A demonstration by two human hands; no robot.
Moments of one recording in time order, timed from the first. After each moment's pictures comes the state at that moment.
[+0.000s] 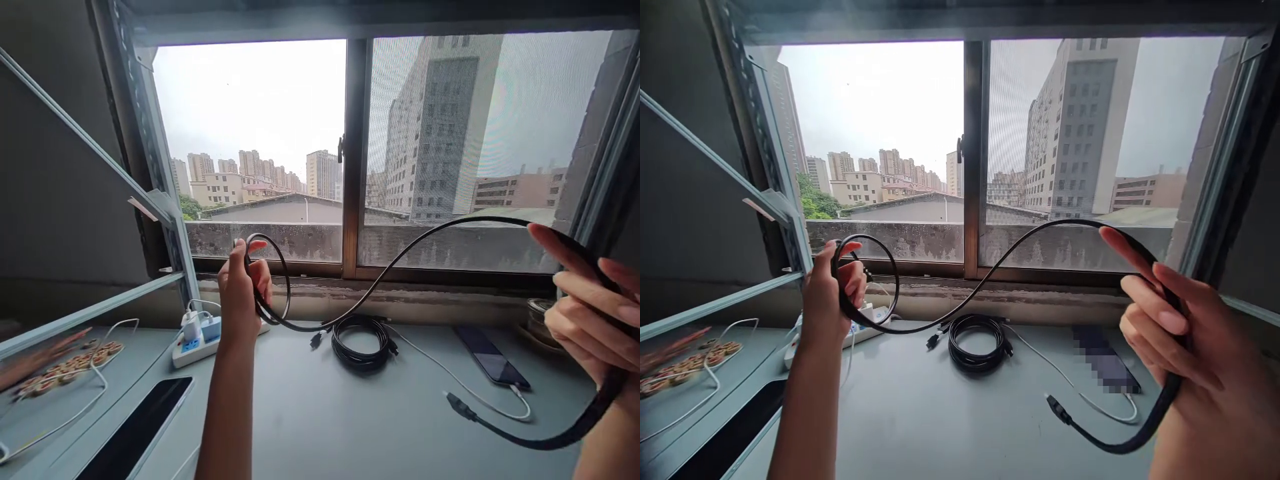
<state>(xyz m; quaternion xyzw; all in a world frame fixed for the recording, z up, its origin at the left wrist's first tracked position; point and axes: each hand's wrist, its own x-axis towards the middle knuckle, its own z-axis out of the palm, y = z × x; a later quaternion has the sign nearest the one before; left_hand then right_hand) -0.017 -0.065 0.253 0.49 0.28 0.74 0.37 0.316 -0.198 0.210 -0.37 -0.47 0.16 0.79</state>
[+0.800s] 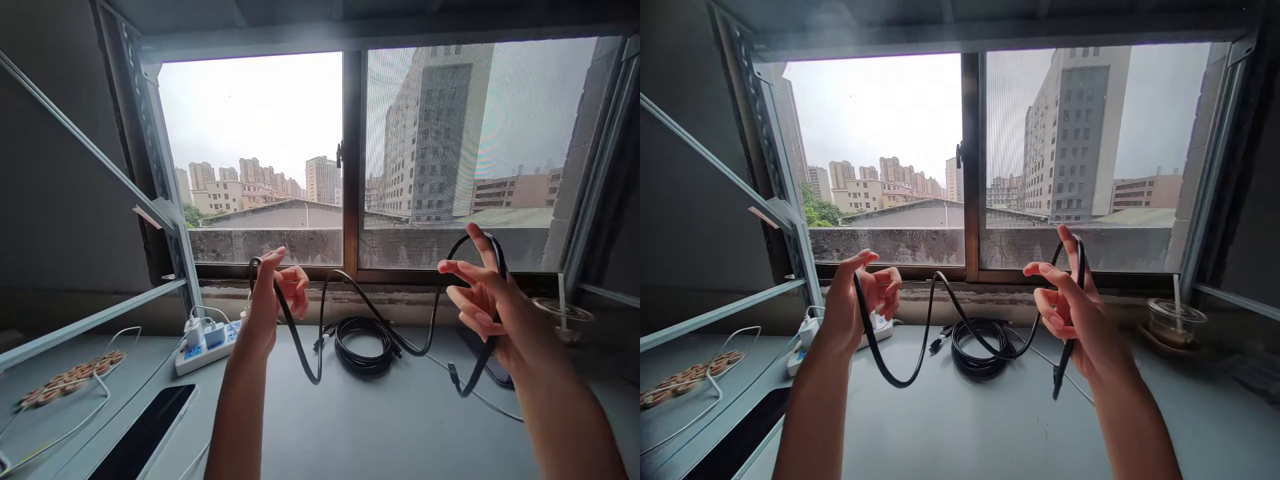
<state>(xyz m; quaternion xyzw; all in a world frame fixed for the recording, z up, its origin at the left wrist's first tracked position) -0.006 -0.088 0.254 0.59 0.27 0.56 0.51 0.234 -0.165 0.220 -0.34 -0.40 0.35 0.77</state>
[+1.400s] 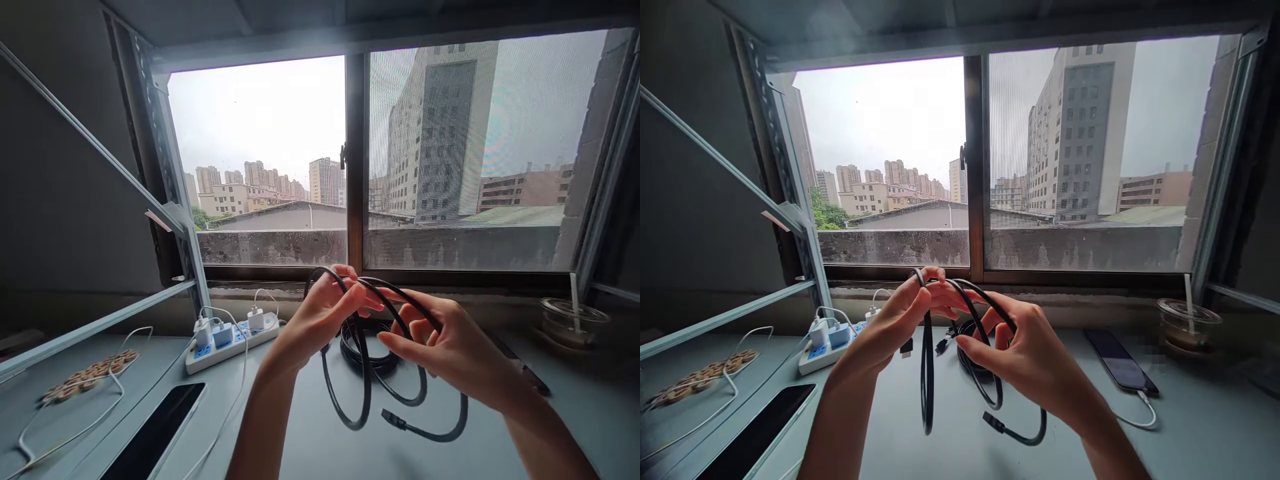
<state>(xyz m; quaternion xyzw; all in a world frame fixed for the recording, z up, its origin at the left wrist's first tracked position) 0.021 -0.107 0.236 0.72 0.15 0.44 0.51 0.193 -0.165 0.200 -0.48 -0.69 0.20 0.51</state>
